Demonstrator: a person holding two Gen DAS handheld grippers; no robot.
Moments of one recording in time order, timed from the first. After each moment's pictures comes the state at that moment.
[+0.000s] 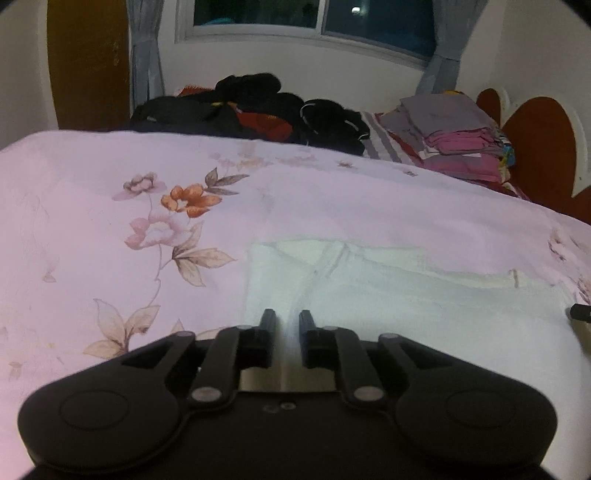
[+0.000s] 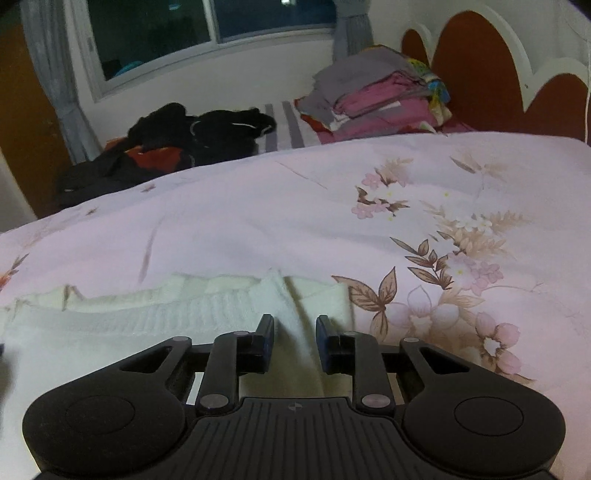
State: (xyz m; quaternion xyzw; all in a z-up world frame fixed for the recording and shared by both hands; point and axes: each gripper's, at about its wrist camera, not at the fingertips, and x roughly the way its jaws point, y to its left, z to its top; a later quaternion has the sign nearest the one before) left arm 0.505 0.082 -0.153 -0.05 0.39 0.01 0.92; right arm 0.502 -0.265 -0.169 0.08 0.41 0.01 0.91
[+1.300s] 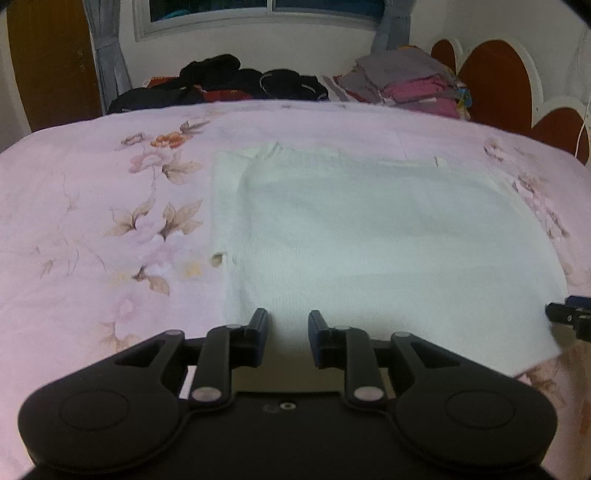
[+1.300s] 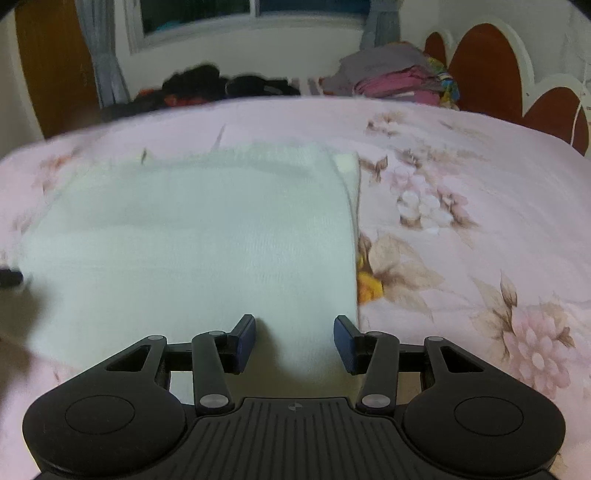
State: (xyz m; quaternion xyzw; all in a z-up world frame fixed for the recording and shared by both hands) left arm 0.387 0.048 -0.153 0.01 0.44 -0.03 0.90; right arm 0.338 -0.229 -0.176 0.01 0.45 0.03 0.89
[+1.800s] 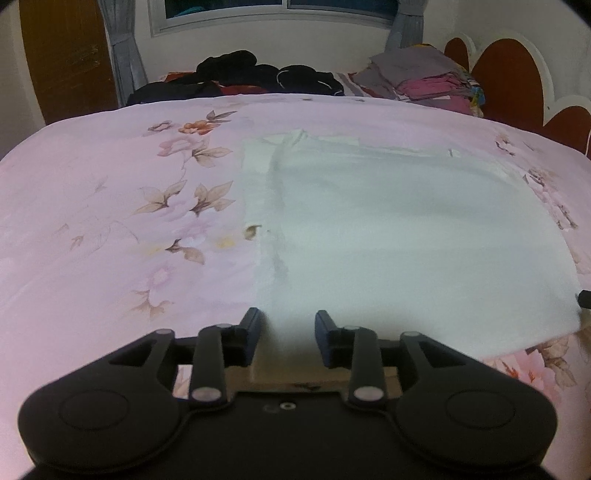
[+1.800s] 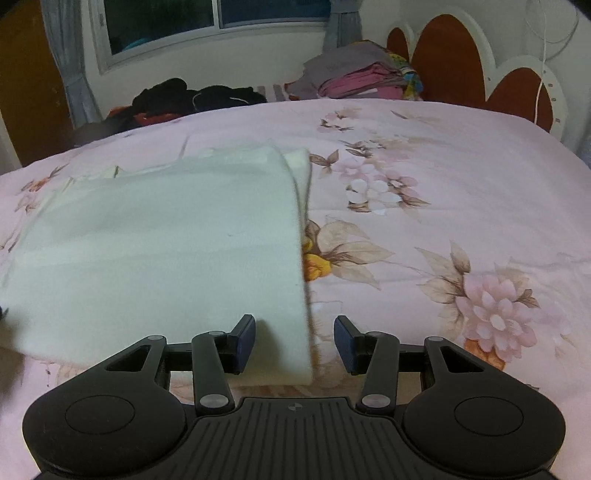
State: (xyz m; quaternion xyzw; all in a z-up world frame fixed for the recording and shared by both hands) left arm 0.363 0.061 -0.151 0.01 0.44 -0.01 0.90; right arm 0.313 -0.255 -0.164 0.04 0.44 -0.02 0.90
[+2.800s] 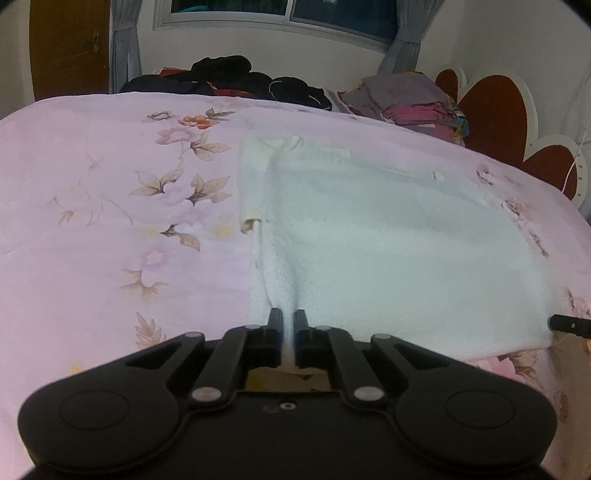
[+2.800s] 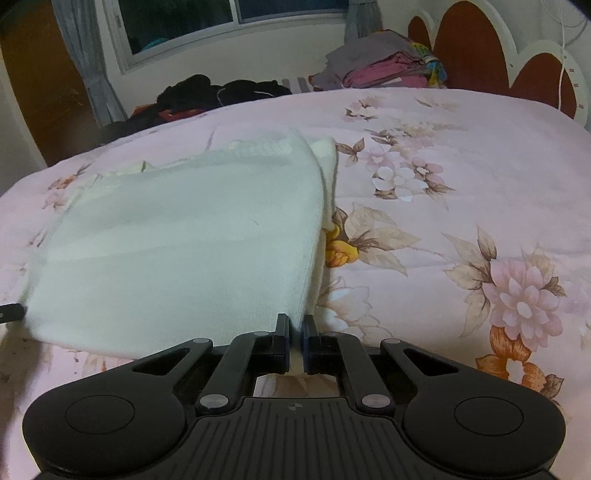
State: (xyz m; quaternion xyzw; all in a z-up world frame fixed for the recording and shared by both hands) left arm 0.351 0.085 -0.153 -0.06 0.41 -0.04 0.91; right arm 0.304 -0.254 -0.160 0.08 0.44 0.03 0.89
